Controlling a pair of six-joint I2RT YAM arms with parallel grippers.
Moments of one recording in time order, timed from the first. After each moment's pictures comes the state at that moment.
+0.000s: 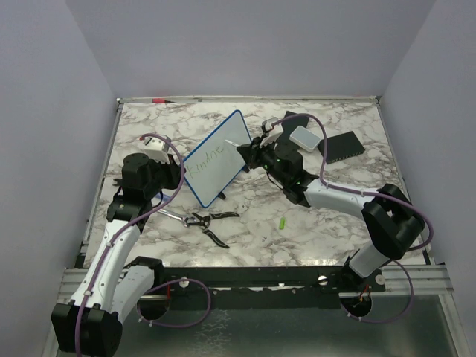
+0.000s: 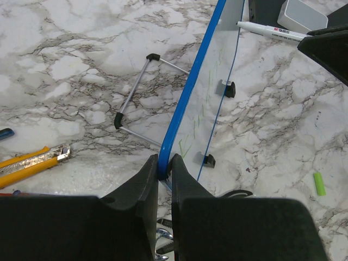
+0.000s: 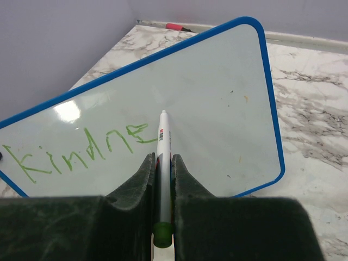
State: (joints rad) left arm -0.15 0.83 0.69 -0.24 0.25 -0.16; right arm 0.75 1.60 0.90 0.64 0.09 0.27
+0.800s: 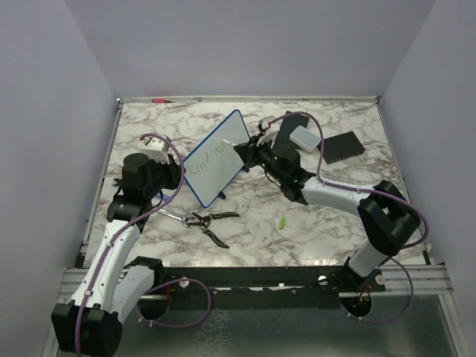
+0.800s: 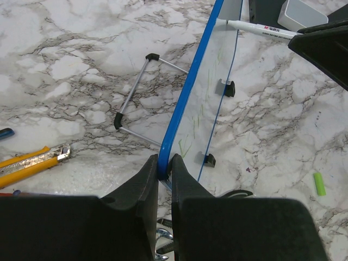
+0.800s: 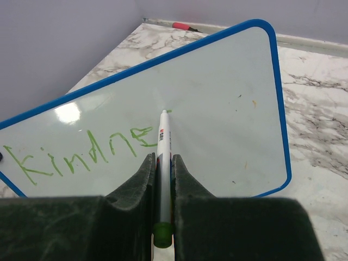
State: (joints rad) left arm -0.15 0.83 0.69 -0.24 0.25 -0.16; right arm 0.75 1.64 0.94 0.64 0.05 0.25
